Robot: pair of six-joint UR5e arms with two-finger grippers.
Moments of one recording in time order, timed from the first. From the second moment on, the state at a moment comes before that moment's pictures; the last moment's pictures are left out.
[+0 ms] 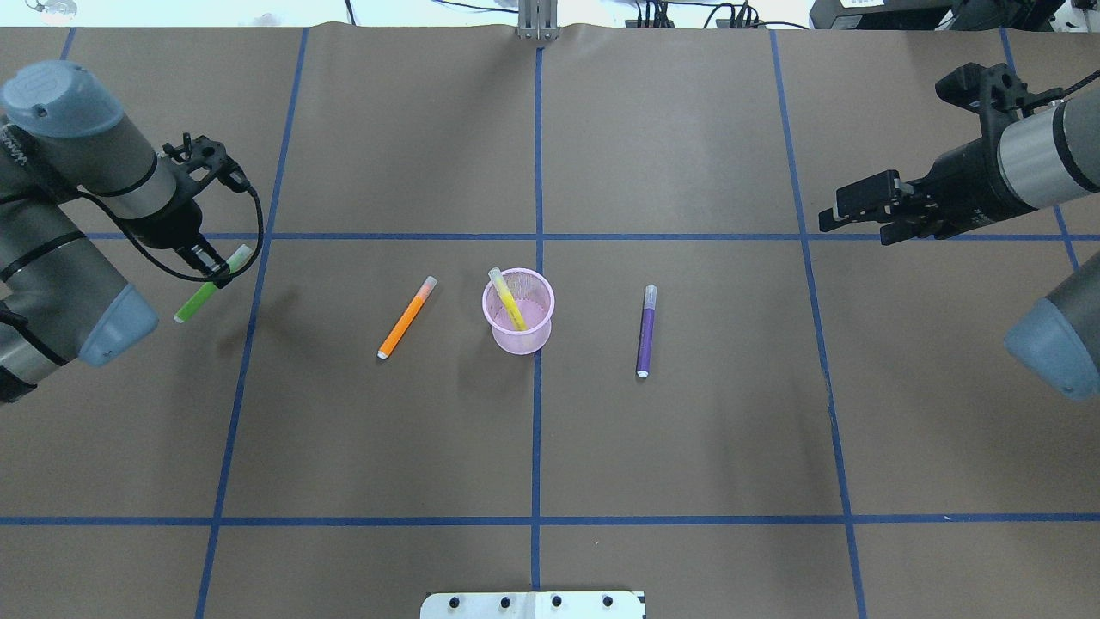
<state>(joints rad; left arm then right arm) -0.90 -1.94 -1.62 -1.68 -2.22 -0.14 1.01 -1.44 1.92 -1.04 2.31 1.09</state>
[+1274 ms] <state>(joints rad) -0.44 -2.29 -1.70 -1.95 -1.51 -0.65 1.06 -1.45 1.86 -1.05 2.33 1.09</state>
